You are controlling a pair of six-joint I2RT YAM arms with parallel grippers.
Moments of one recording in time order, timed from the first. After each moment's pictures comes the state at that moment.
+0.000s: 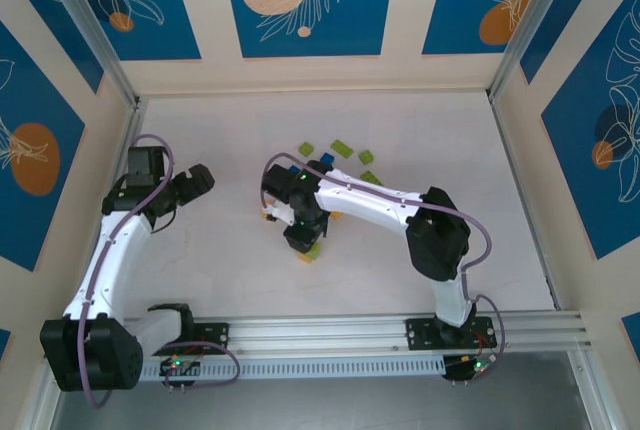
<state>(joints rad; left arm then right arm) 0.03 1.09 0.93 -0.73 0.12 -0.47 0.99 1.95 1.66 -1.22 -0.08 -0.07</state>
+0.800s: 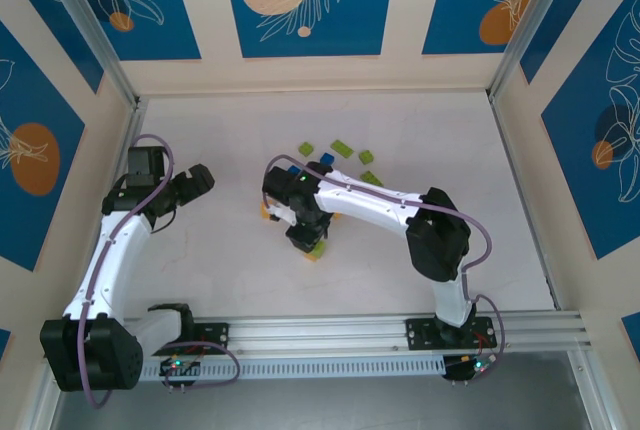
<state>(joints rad) 0.03 1.09 0.93 -0.73 0.12 -0.47 1.00 1.95 1.64 -1.23 -0.02 -0.03</state>
